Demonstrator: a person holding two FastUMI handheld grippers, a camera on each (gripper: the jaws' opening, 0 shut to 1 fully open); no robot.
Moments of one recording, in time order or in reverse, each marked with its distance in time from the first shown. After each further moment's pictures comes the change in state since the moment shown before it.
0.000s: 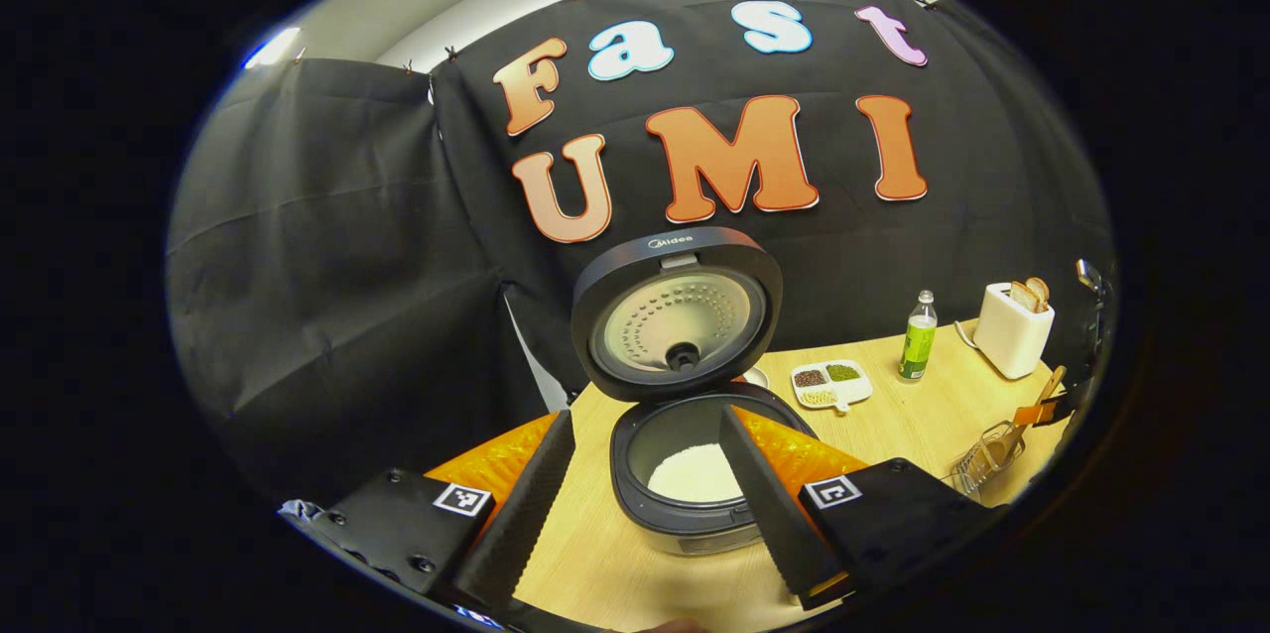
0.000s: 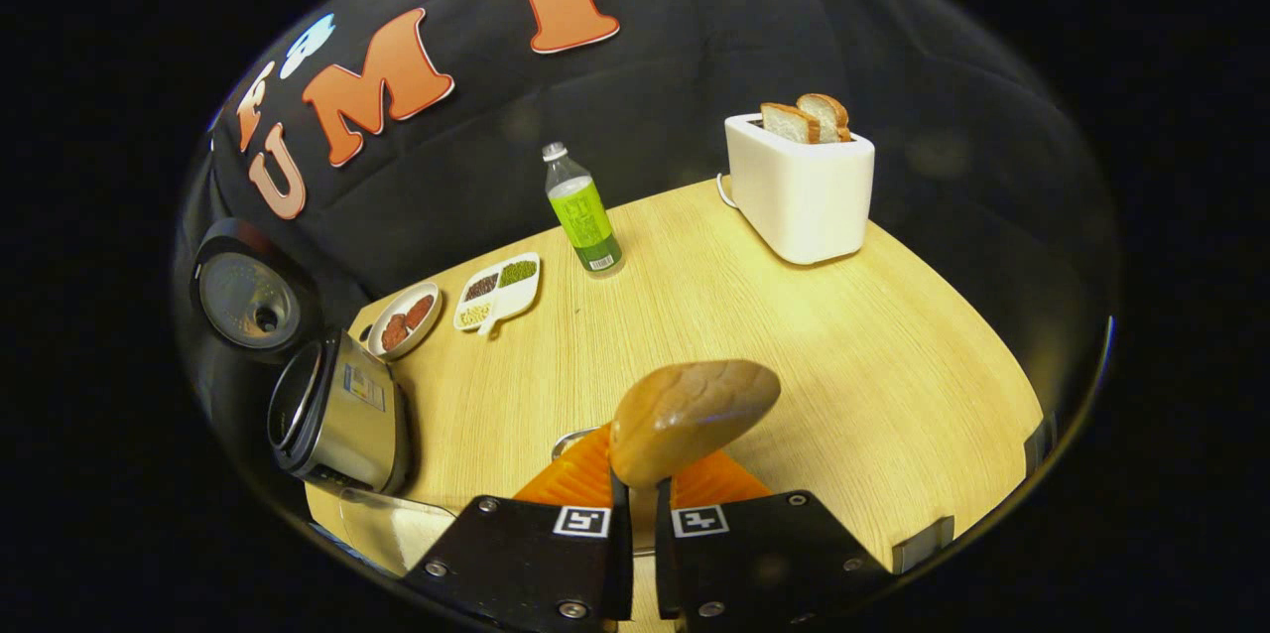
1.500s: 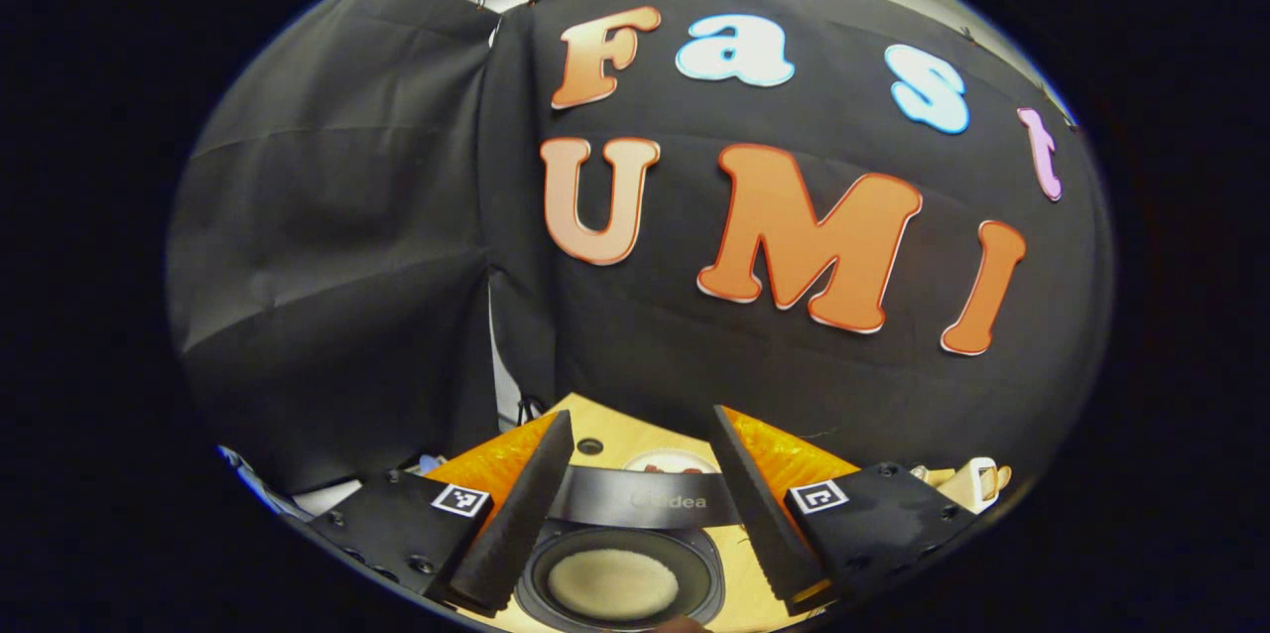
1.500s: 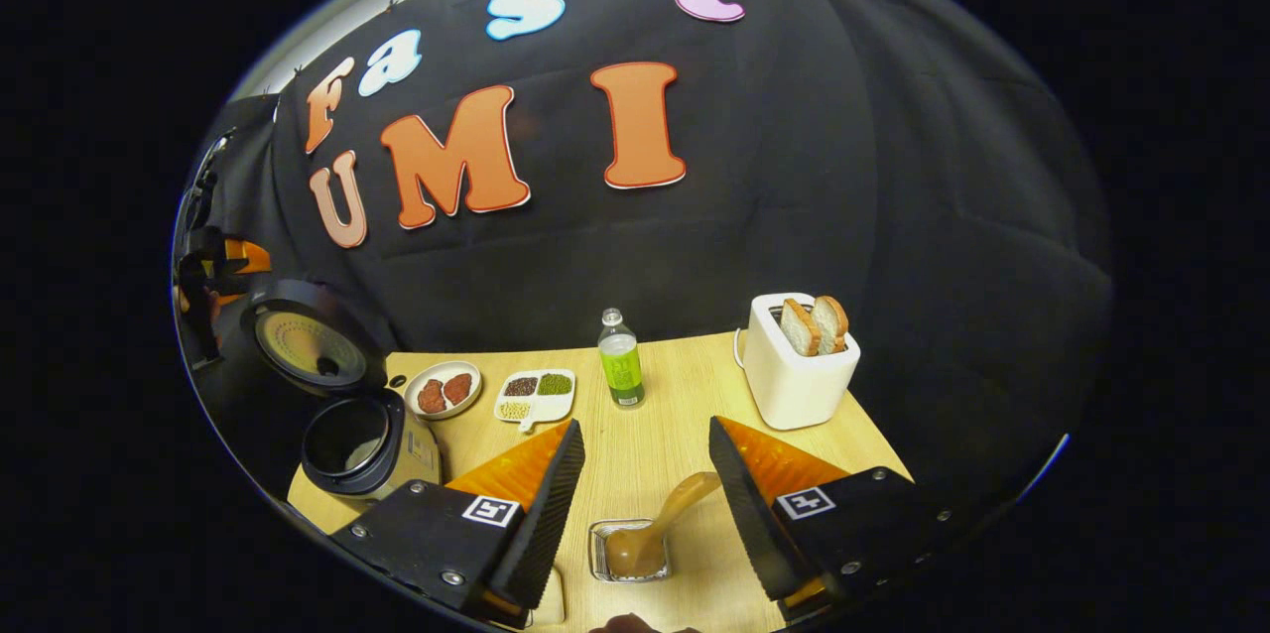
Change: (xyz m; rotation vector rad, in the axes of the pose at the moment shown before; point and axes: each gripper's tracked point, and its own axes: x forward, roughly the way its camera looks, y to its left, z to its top) left arm 0.166 0.001 0.125 -0.382 0.111 0.081; right arm -0.108 0.036 0.150 -0.220 -0.282 0.042
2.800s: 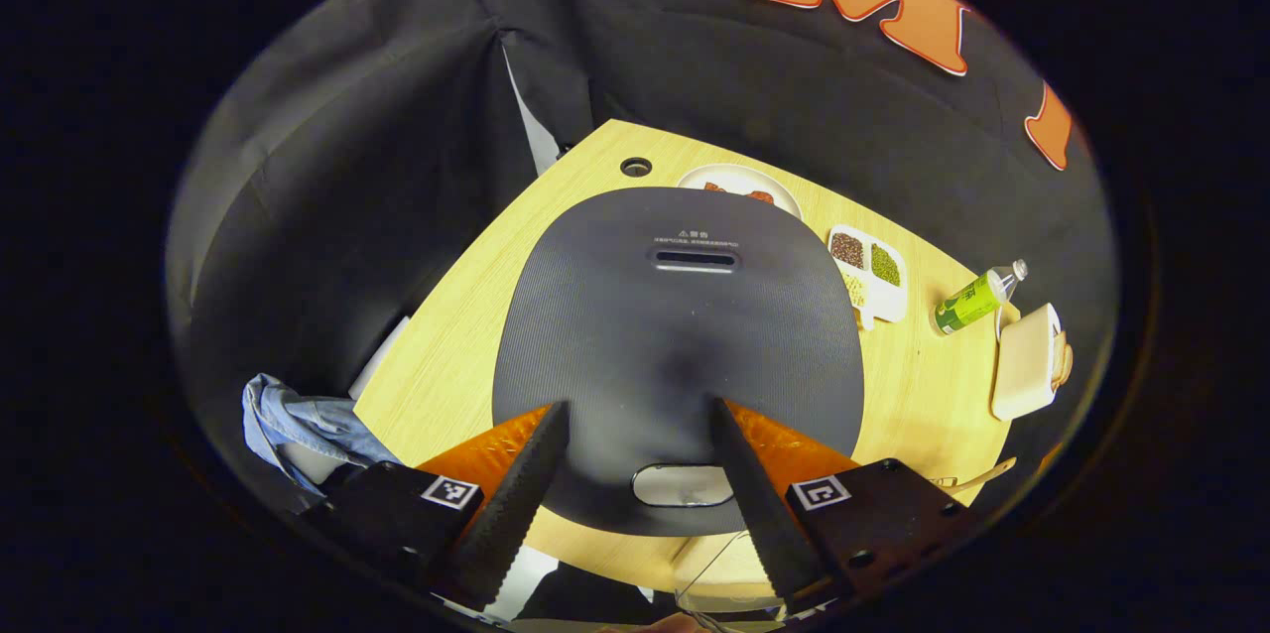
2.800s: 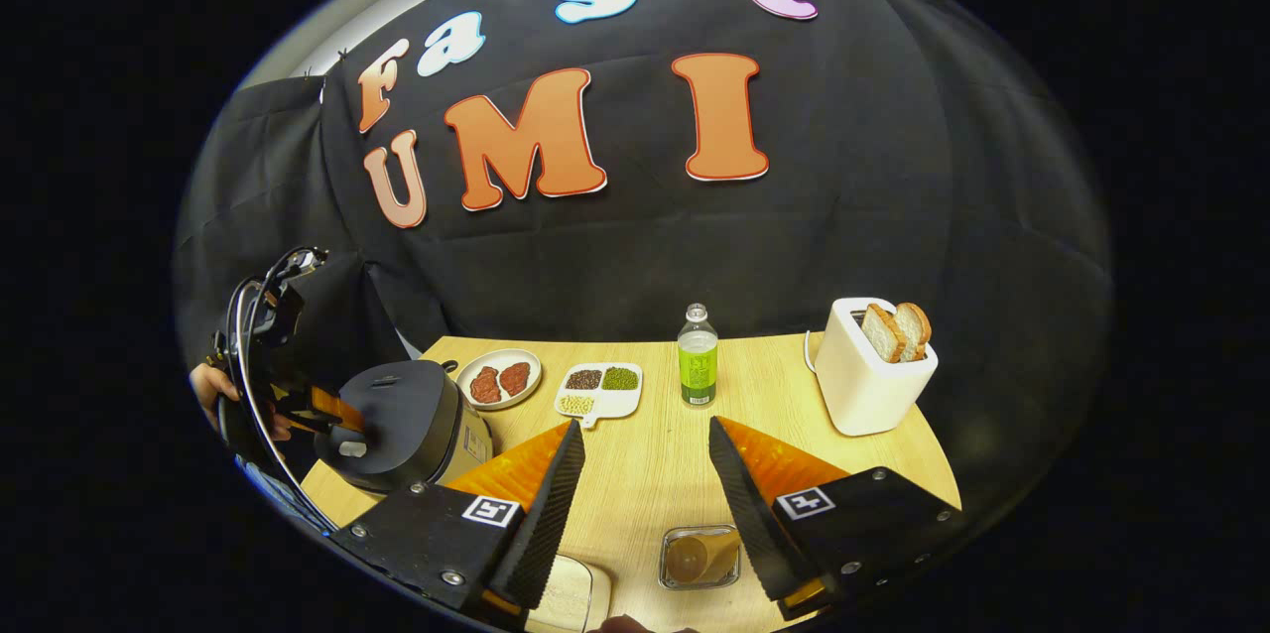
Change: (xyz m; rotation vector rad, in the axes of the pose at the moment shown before) left arm -0.033 0.031 -0.235 0.136 0.722 0.108; right arm 0.014 0.073 0.002 -0.050 0.022 0.148
